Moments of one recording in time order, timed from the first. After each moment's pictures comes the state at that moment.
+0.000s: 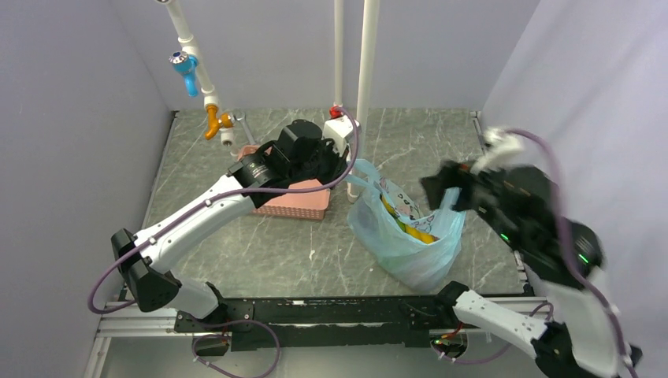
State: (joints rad) left arm -0.88 1.45 1.54 -0.52 0.05 -0.07; right arm 0.70 0.72 1.54 -1.05 0.37 0.32
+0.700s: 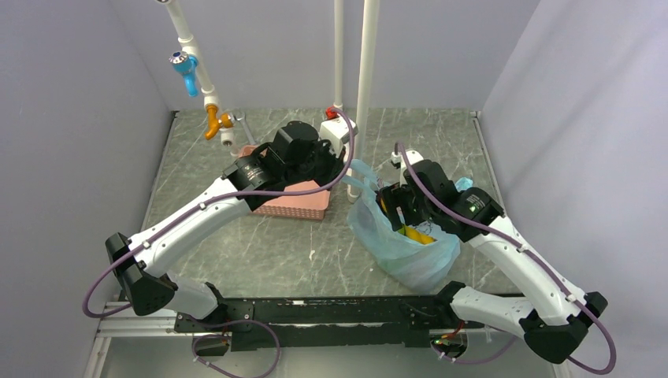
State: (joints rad) left arm -0.88 1.41 1.51 -0.52 0.05 -0.07; right arm 0.70 1.01 1.20 -1.05 0.22 0.19
